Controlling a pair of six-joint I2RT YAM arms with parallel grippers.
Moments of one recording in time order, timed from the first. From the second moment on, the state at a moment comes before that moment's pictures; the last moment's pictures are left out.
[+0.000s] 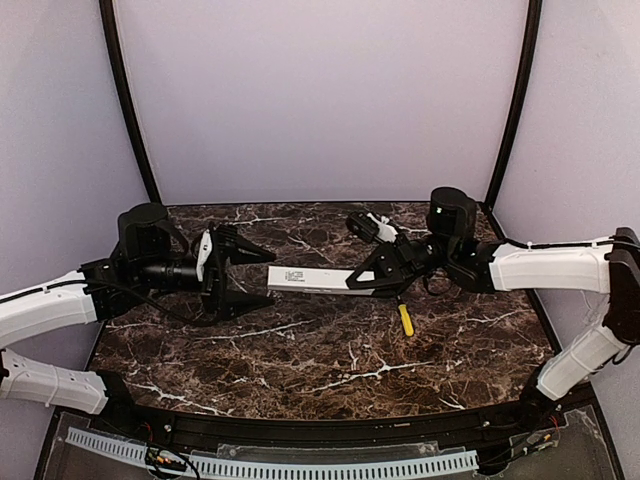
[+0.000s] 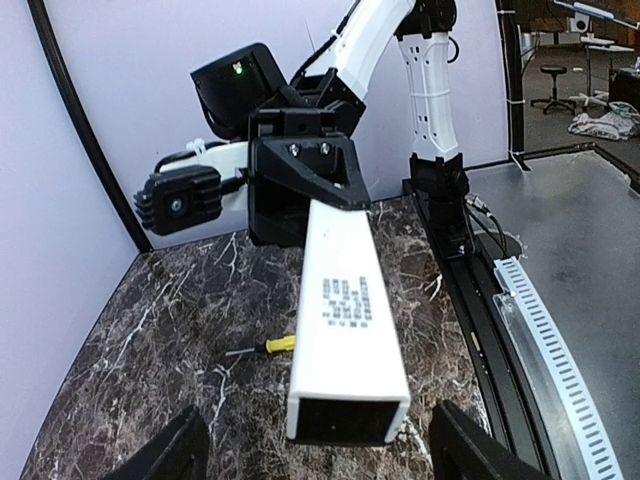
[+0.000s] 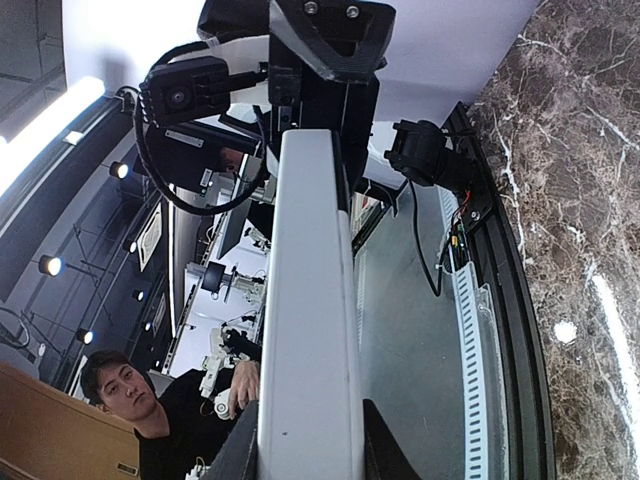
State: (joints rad) left arm -0.77 1.03 0.75 0.06 0.70 0.39; right arm 0.76 1.47 0.89 0.49 -1.29 1.11
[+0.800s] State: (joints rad) left arm -0.77 1.07 0.72 0.28 0.77 0.27; right arm 0.77 1.52 0.89 0.68 -1.30 1.25
